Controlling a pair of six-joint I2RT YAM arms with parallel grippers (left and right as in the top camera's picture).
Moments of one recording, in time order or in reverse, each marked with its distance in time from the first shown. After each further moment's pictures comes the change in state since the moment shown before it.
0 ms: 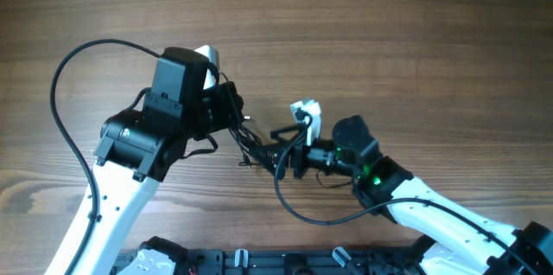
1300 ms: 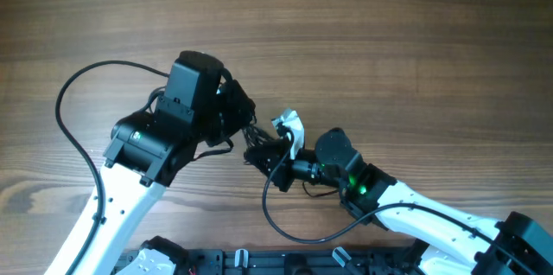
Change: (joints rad) left arm -0.077 0.000 0.000 0.020 -0.013 -0.389; right arm 0.148 0.058 0.000 0.039 0.119 -0.076
